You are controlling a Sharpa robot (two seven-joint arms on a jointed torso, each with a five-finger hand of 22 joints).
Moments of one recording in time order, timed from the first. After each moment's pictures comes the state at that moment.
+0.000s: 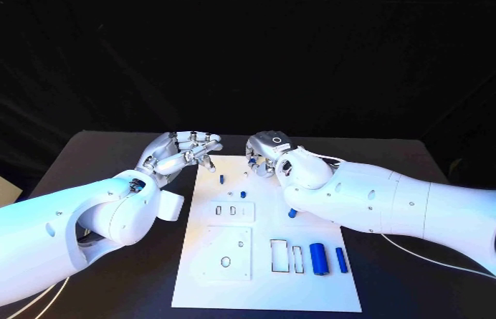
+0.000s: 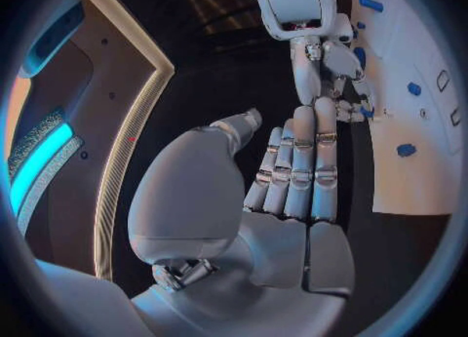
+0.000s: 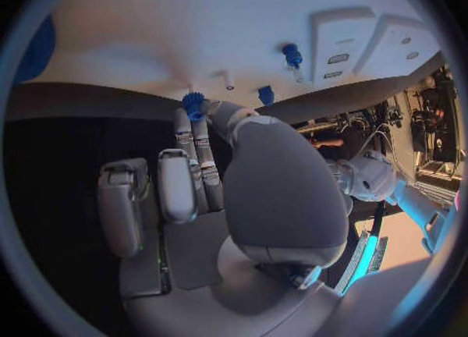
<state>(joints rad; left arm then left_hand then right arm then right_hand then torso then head) 1.19 -0.94 0.01 1.70 -0.15 -0.36 0.40 1.36 -0.18 0.52 0.13 0.05 0.85 0.22 0.25 0.28 1.11 0.14 0.10 0.09 1.07 0.07 0.85 0.61 0.18 1.00 0.16 0.80 0.45 1.28 -0.43 -0.15 1.22 -1.72 -0.47 -0.36 1.42 -0.23 0.54 0.12 0.25 1.07 0.12 0.26 0.40 1.28 0.08 0.07 0.16 1.47 -0.02 1.32 1.14 0.01 1.47 0.09 1.55 1.31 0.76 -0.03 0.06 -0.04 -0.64</state>
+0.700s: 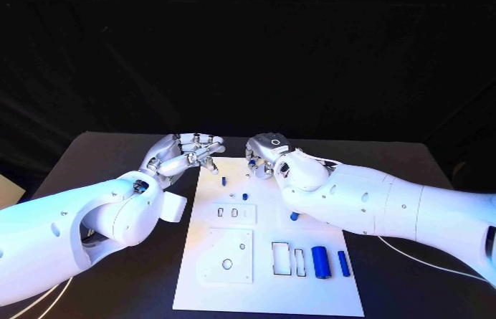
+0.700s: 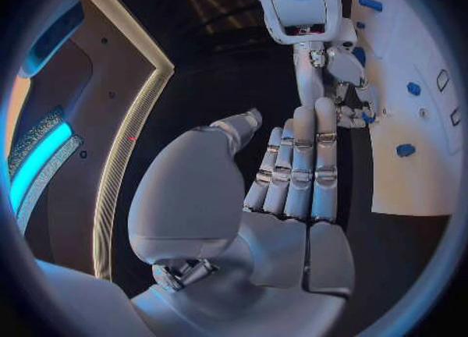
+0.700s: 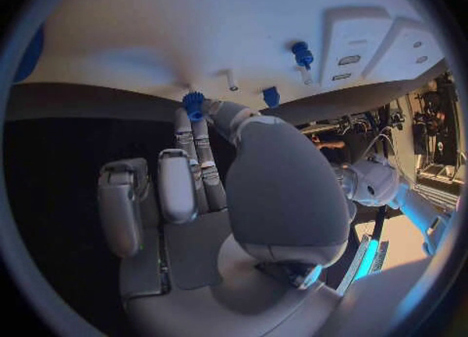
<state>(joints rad) 1.19 -0.94 0.01 1.69 -0.15 -0.36 0.40 1.36 -0.18 0.52 0.13 0.05 0.85 0.22 0.25 0.28 1.11 0.14 0.10 0.09 1.07 0.07 0.86 0.61 0.18 0.99 0.16 0.80 0.45 1.28 -0.39 -0.15 1.16 -1.73 -0.48 -0.36 1.39 -0.25 0.58 0.08 0.24 1.07 0.12 0.26 0.40 1.28 0.08 0.08 0.16 1.47 -0.02 1.32 1.12 0.01 1.47 0.09 1.55 1.31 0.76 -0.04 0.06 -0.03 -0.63</state>
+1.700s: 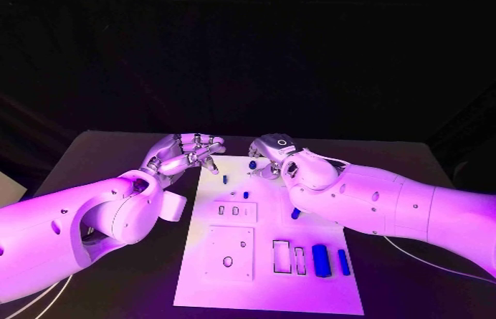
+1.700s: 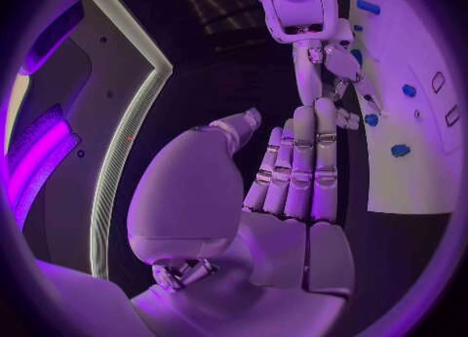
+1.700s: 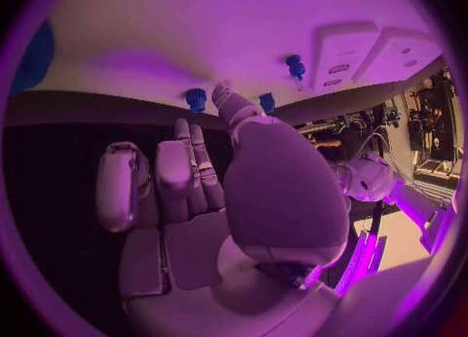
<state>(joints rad) 1.19 -0.95 0.01 1.69 -0.15 -0.34 0.38 1.35 -0.18 0.53 0.13 0.05 0.85 0.22 0.25 0.28 1.11 0.14 0.10 0.09 1.07 0.07 0.86 0.61 0.18 0.99 0.16 0.81 0.46 1.28 -0.45 -0.15 1.20 -1.70 -0.47 -0.30 1.41 -0.25 0.27 0.14 0.10 0.96 0.13 0.15 0.39 1.06 0.10 0.06 0.13 1.44 0.01 1.20 0.92 0.06 1.41 0.12 1.34 1.29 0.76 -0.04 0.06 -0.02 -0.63</state>
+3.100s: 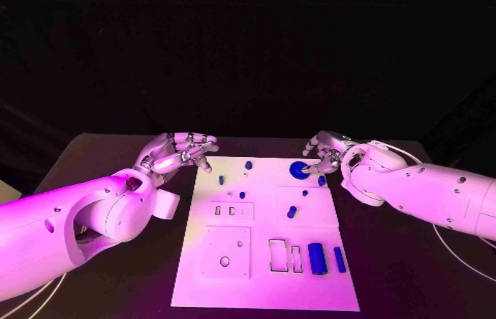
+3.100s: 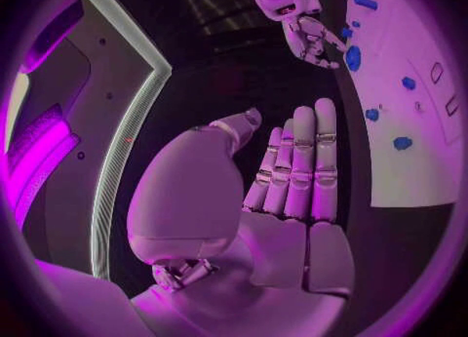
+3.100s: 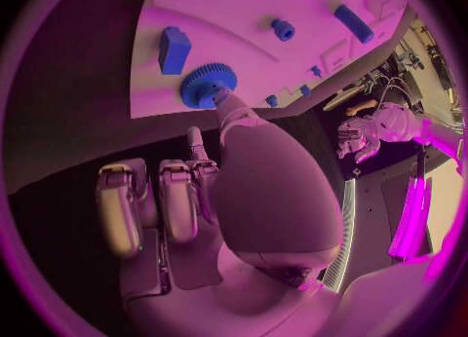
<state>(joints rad) 1.19 -0.96 0.01 1.67 -0.15 -0.32 0.38 1.35 -0.18 0.53 0.12 0.05 0.85 0.22 0.25 0.28 1.11 0.14 0.10 0.09 1.07 0.07 0.86 0.61 0.18 0.98 0.16 0.81 0.46 1.30 -0.74 -0.13 1.28 -1.34 -0.37 -0.26 1.46 -0.23 0.12 0.29 0.16 0.91 0.15 0.13 0.42 1.47 0.07 1.53 1.31 1.46 -0.01 1.55 1.31 0.01 1.47 0.10 1.57 1.31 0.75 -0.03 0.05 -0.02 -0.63</state>
